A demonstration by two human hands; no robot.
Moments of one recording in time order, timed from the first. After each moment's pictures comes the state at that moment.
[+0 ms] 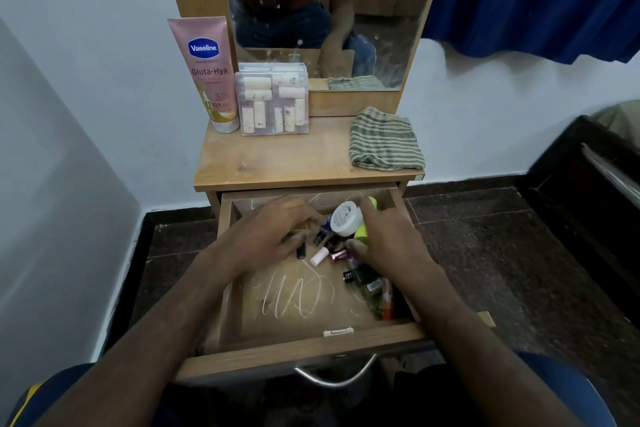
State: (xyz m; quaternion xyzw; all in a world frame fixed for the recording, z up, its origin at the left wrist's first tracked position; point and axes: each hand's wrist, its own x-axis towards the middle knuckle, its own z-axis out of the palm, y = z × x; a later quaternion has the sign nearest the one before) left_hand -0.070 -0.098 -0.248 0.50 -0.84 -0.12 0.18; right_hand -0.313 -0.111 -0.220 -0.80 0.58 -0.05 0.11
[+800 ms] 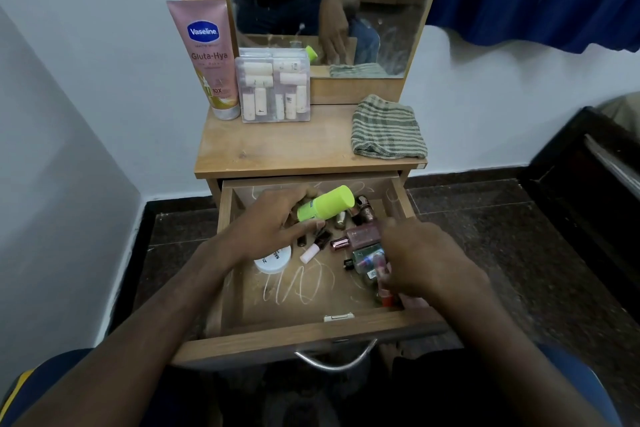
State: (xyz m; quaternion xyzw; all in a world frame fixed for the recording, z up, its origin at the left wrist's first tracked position) left_hand -0.075 -0.092 -0.251 0.50 -0.80 -0.19 0.28; right_hand -0.328 -0.074 -0.180 -0.81 0.55 0.17 0.09
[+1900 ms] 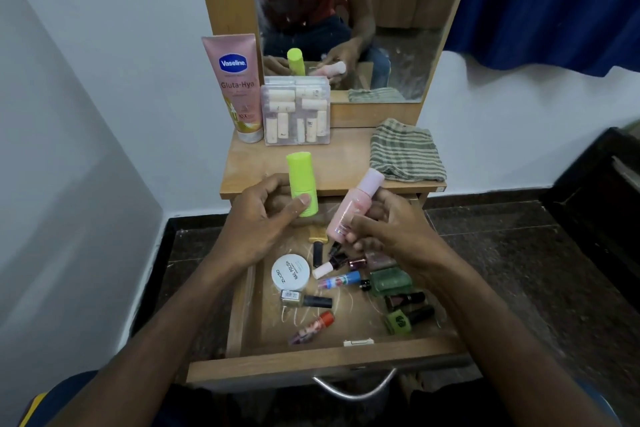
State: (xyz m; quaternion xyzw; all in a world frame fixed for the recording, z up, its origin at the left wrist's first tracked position) left_hand -0.063 -0.066 -0.209 0.55 -0.56 -0.35 0.51; right_hand -0.297 -0.113 -0.190 -0.56 0.42 -0.31 0.64
